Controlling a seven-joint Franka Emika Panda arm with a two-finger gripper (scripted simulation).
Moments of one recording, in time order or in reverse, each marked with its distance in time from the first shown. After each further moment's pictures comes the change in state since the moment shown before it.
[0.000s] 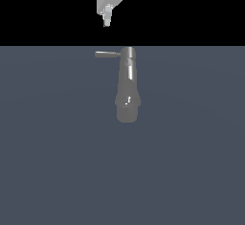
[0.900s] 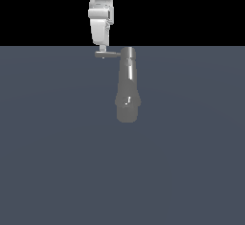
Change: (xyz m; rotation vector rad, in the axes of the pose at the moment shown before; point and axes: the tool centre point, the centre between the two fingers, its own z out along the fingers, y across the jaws) arm 0.006 -0.075 0.103 -0.017 0.067 0.340
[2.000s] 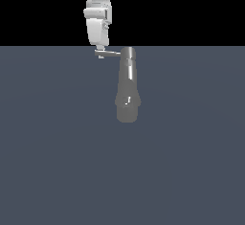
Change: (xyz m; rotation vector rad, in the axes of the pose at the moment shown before) arm -0.004 0.016 0.002 0.005 0.009 0.036
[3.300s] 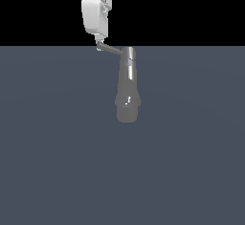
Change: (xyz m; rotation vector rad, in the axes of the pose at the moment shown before) arm 0.007 0.056 -0.029 0.012 -0.001 0.004
